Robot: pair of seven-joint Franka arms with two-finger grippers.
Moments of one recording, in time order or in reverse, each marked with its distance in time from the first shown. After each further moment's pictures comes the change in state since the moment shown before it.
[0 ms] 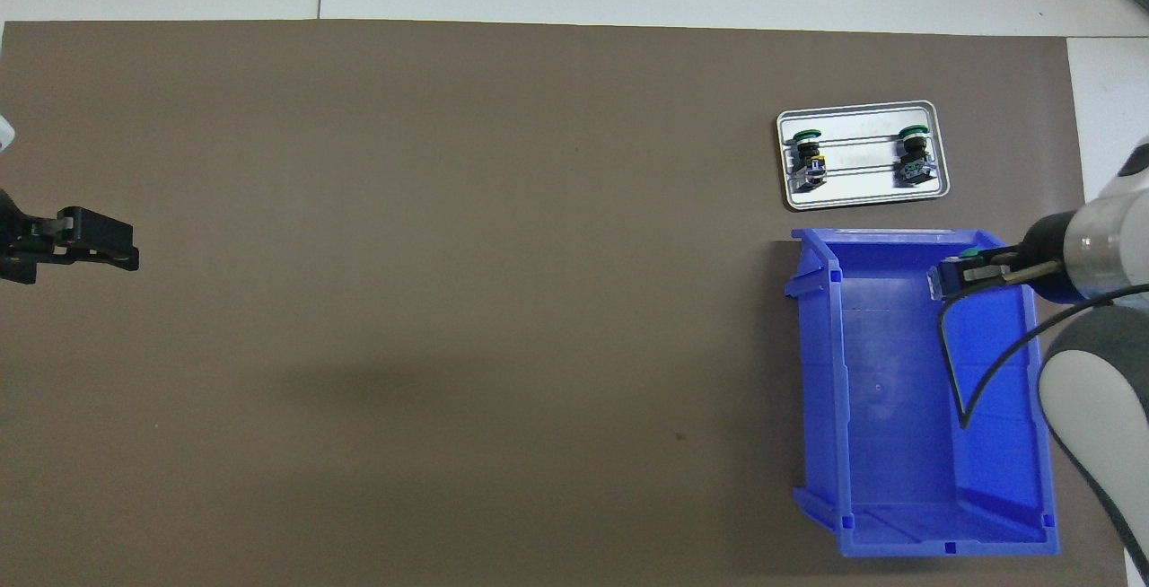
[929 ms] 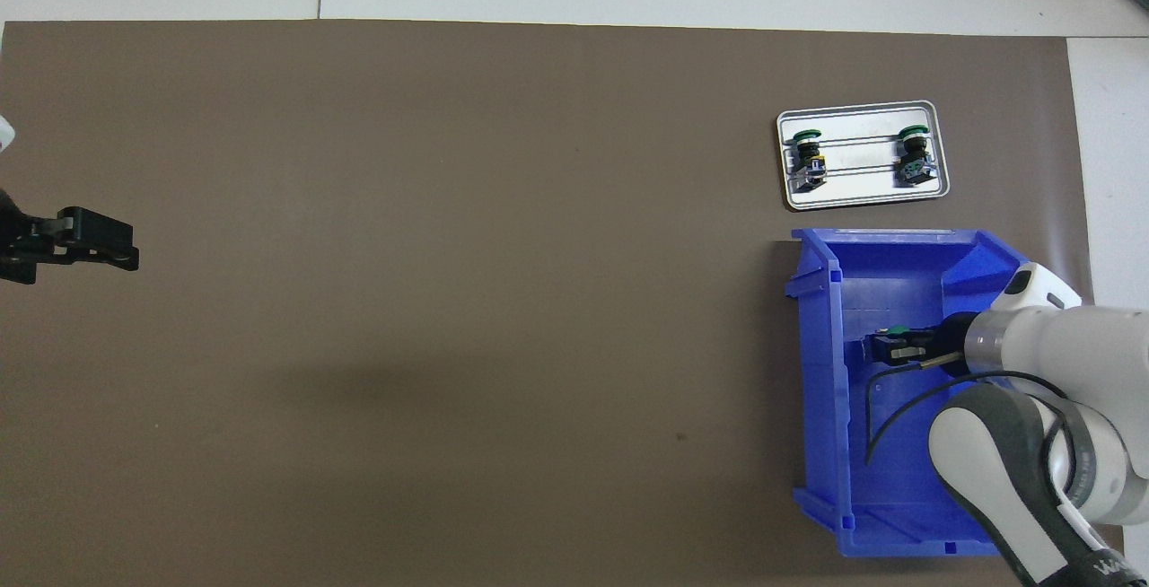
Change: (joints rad) left arm 0.000 0.000 0.000 0.000 0.000 0.000 0.000; right arm 0.002 0.062 0.006 -0.252 0.106 0.327 -0.022
